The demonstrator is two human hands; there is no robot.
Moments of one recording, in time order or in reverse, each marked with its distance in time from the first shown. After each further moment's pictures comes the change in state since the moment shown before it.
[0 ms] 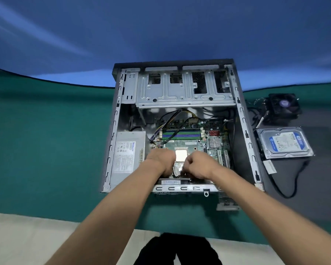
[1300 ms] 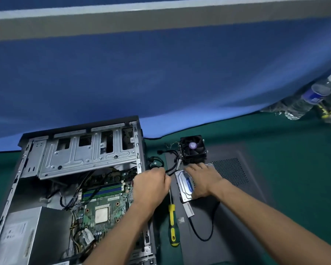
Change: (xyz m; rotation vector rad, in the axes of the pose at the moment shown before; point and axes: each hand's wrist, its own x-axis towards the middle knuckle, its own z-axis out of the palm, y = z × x) left_hand 0.071 0.197 -0.097 -0.150 0.729 -0.086; right_hand -0.013 0.199 -0.193 -0.675 0.123 -0.041
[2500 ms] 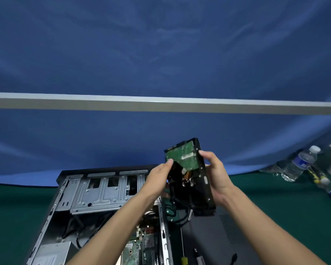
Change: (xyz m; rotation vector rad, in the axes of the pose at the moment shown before) left_hand 0.040 -0.033 -0.146 -1.412 -0.210 -0.293; right_hand -0.087 -0.076 -0.178 2.036 0.022 -0.348
